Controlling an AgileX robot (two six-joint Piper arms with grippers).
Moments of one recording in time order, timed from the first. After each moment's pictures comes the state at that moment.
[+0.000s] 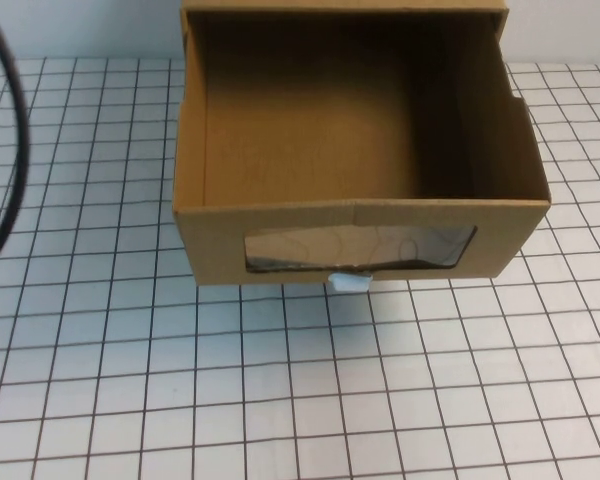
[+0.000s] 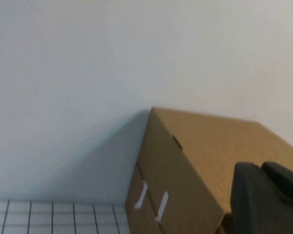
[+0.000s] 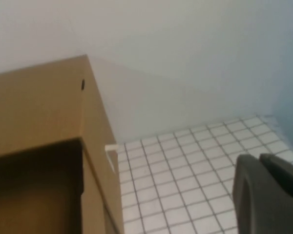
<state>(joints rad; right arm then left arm) 0.06 0.64 -1.04 -0.23 0.63 0.38 -0.22 0.89 -1.00 -0.15 0.15 -0.06</state>
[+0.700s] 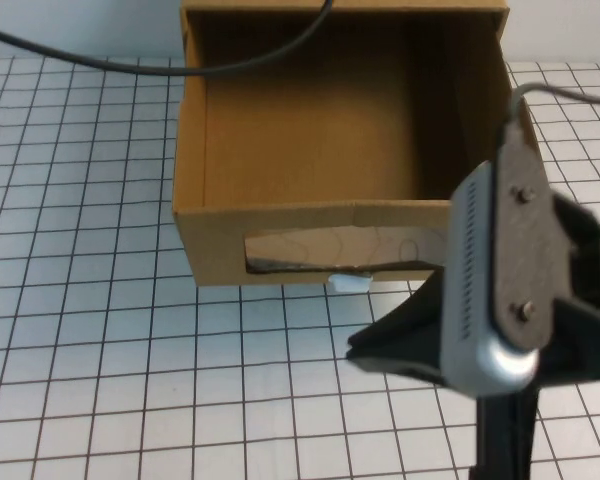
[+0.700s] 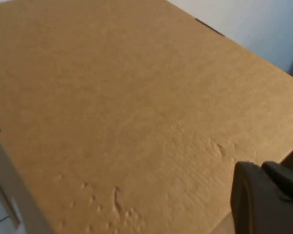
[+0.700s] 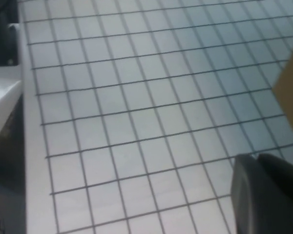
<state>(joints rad) 0.69 1.10 -1.05 0.58 0.84 -1.06 -0.33 1.75 -1.97 -0.54 0.81 0.48</state>
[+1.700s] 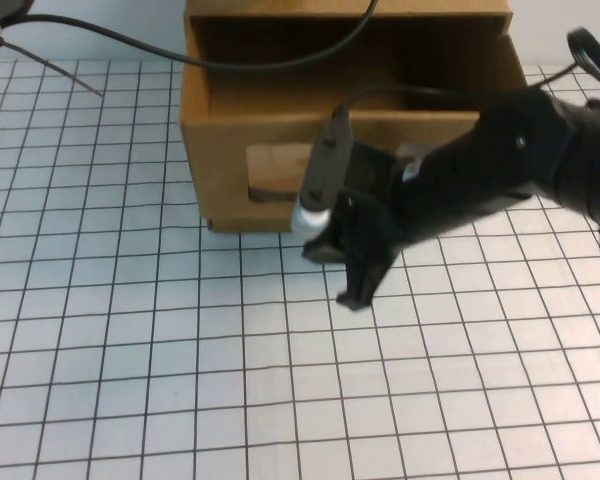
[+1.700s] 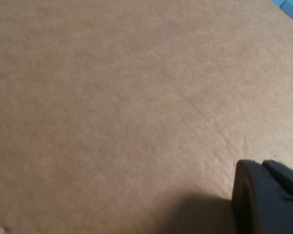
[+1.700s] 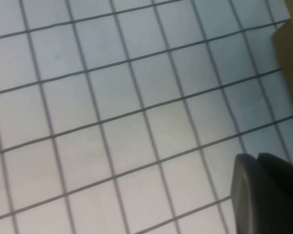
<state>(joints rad) 0.57 1.71 -1.33 0.49 0.68 -1.19 -0.33 2.18 -2.44 -0.64 1.04 0.36</state>
